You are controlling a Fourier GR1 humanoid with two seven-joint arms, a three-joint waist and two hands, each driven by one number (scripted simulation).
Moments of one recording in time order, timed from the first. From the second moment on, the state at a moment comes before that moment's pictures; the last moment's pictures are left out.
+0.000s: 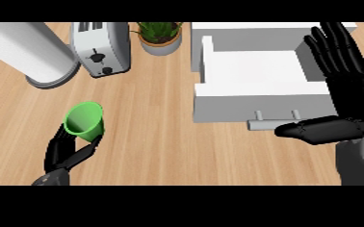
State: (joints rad) left arm -0.38 0.26 0.41 -0.22 0.06 -0.24 -1.01; right arm -0.28 -0.20 -0.13 -1.85 -0.12 0.19 0.12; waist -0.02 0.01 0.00
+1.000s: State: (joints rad) left arm -0.54 0.13 0.39 -0.36 0.05 -0.11 -1.10; right arm -0.30 -0.22 -0.16 -1.82 -0.14 0.20 0.12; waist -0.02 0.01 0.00
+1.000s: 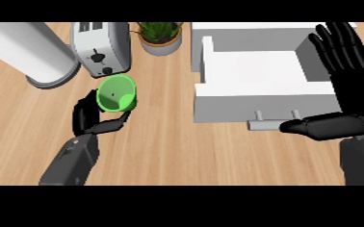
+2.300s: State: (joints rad) left arm -1.13 0.00 0.03 -0.73 0.14 0.19 -0.38; right arm -0.27 -0.22 -0.17 -1.82 -0.12 0.20 0.09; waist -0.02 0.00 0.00
